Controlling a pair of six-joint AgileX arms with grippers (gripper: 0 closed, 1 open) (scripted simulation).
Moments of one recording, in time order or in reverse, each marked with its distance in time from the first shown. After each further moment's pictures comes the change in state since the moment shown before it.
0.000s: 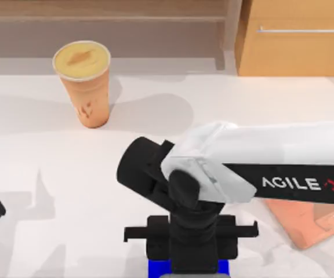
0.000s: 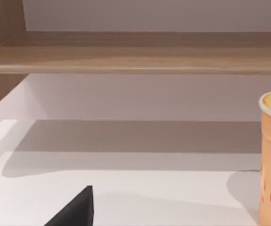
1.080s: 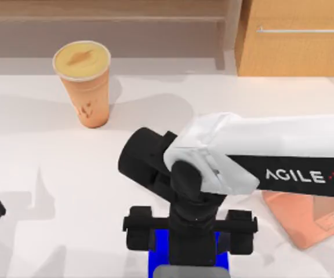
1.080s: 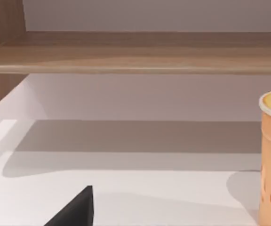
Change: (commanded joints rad) left arm 0.000 0.000 0.000 0.000 0.000 0.000; right arm -0.024 -0.012 0.022 -0.001 -0.010 0.028
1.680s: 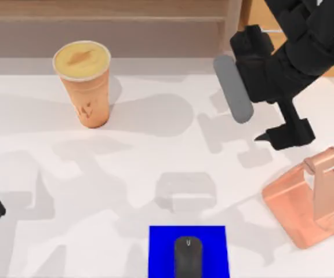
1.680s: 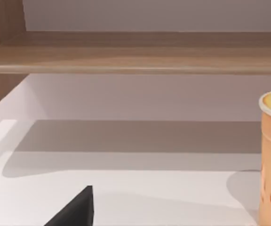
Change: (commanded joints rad) left arm 0.000 0.000 0.000 0.000 0.000 0.000; right arm -0.502 -0.181 0.167 -0.010 -0.118 0.700
